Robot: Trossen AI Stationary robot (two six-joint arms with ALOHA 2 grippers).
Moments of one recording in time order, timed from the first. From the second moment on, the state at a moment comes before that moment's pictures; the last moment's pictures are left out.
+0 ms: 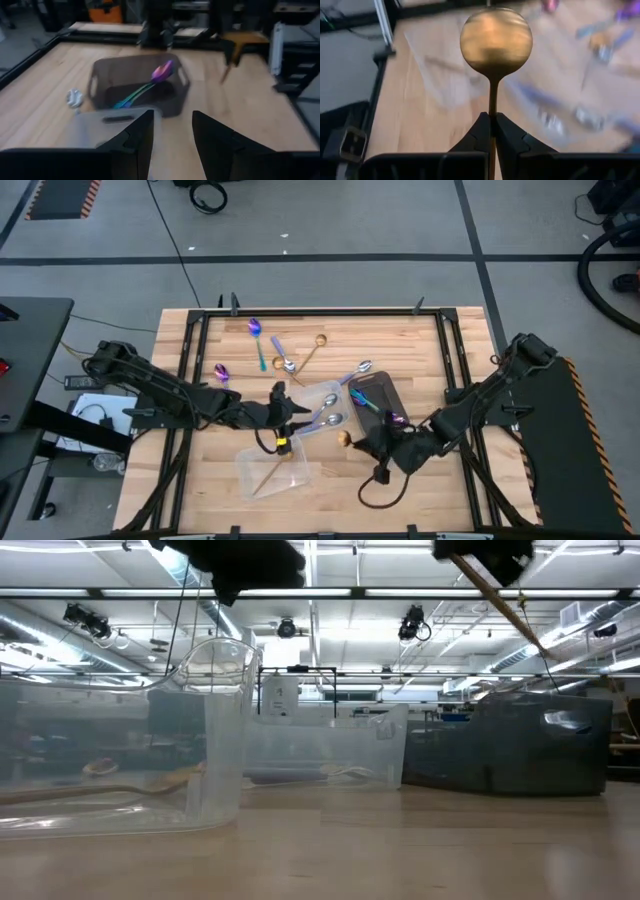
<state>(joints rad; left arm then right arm) -0.35 1.39 0.82 0.20 -0.45 -0.20 0.62 1.45 0.96 -0.19 0.60 0.54</state>
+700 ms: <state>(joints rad) -0.35 1.59 0.82 0.58 -0.45 -0.17 0.43 1.44 0.96 0.23 0.48 0.01</state>
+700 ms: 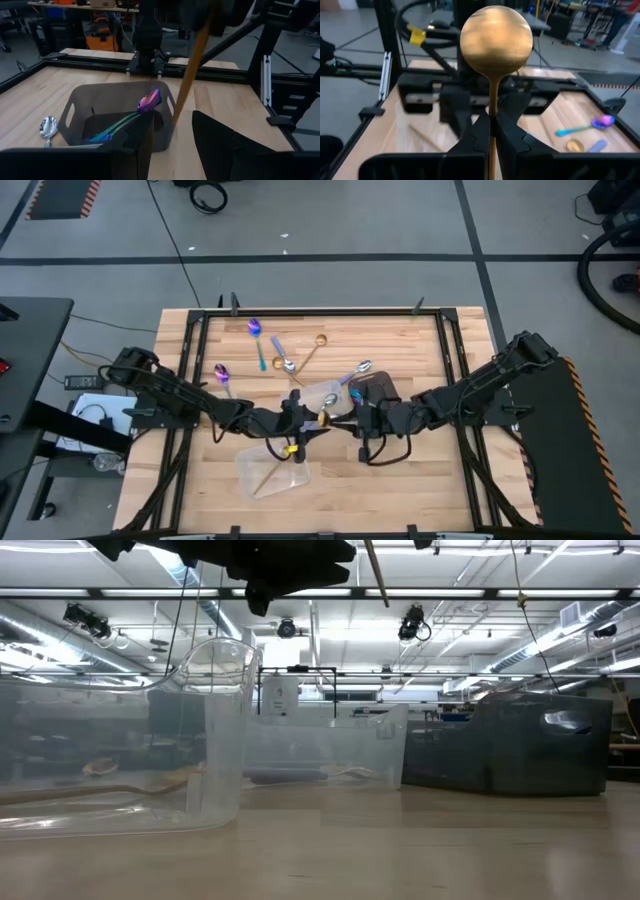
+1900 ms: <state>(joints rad) -0.34 1.59 0.82 0.73 -0.44 -0.04 0.38 1.44 0.96 0.43 0.40 -0.05</state>
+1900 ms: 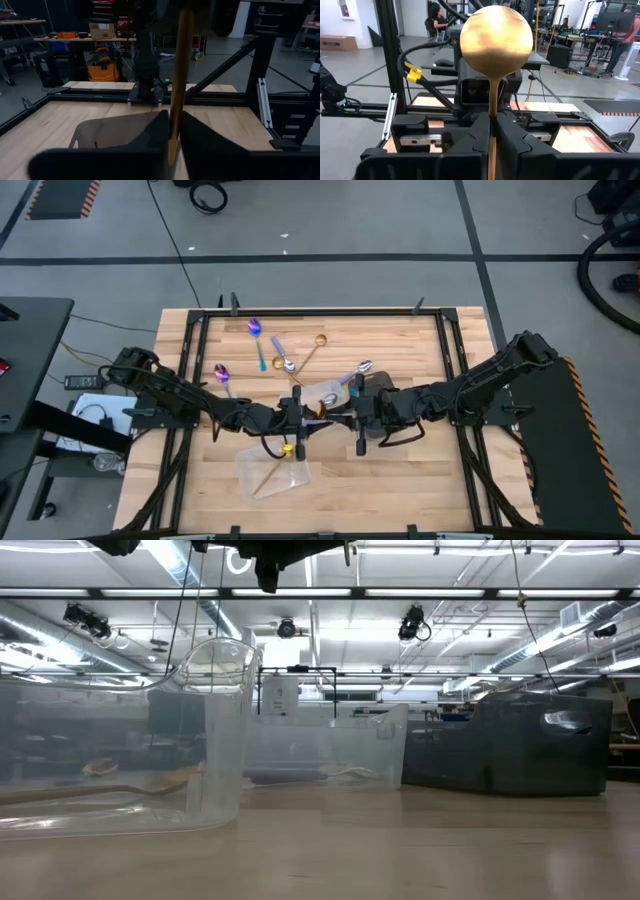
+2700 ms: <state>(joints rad) -0.39 1.44 0.83 0.46 -0.57 -0.16 0.40 1.22 0.96 0.05 0.40 0.07</state>
